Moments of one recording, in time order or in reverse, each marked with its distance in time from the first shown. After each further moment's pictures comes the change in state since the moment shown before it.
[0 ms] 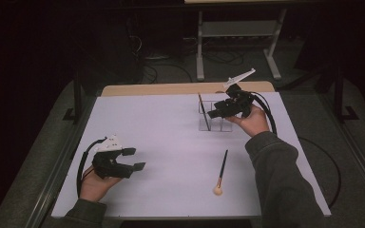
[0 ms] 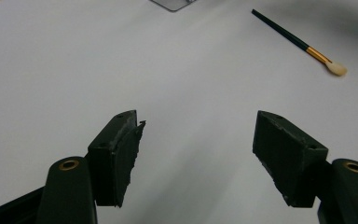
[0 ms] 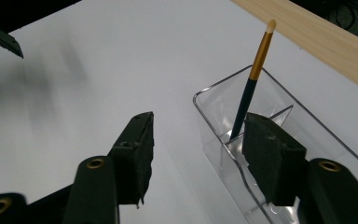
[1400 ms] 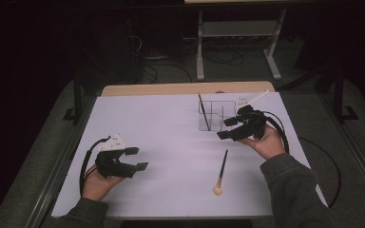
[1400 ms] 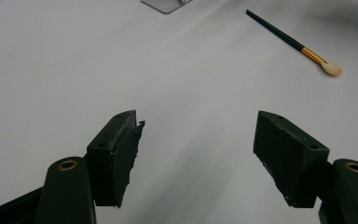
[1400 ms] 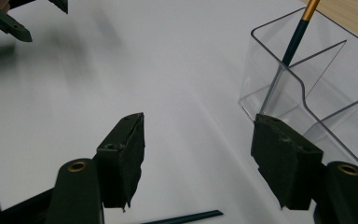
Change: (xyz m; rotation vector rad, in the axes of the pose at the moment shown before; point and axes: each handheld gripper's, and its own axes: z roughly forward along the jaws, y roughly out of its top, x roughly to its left) left arm -0.002 0.005 0.006 0.009 -0.016 0.022; right arm 0.039 -0.051 -0.028 0.003 0.013 -0.053
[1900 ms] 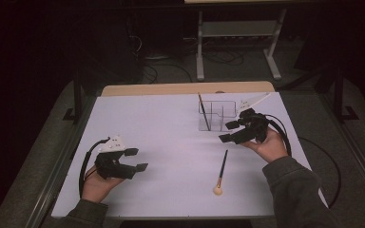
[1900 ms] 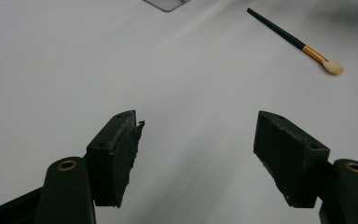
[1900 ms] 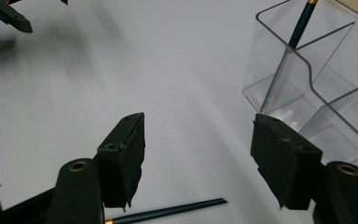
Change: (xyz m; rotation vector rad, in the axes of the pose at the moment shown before) left arm -0.004 -0.002 -0.002 -0.002 0.013 -0.011; right arm 0.001 -0.010 -0.001 0.012 0.010 0.008
